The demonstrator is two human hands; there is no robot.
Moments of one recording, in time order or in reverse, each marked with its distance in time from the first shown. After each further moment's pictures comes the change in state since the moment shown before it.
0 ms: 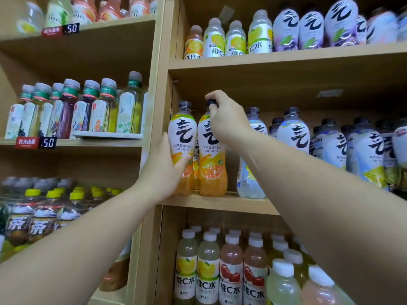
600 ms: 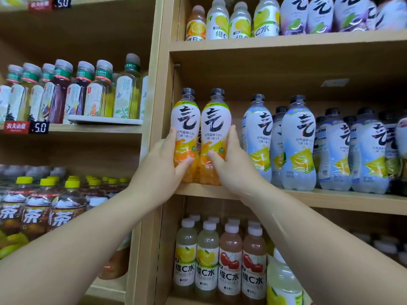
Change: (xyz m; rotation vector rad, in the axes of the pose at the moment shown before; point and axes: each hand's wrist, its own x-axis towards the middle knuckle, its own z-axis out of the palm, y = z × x) left_hand -0.028 -0.009 0.000 0.171 -0.018 0.171; right_hand -0.105 0.021 0.023 0.049 -0.188 0.264
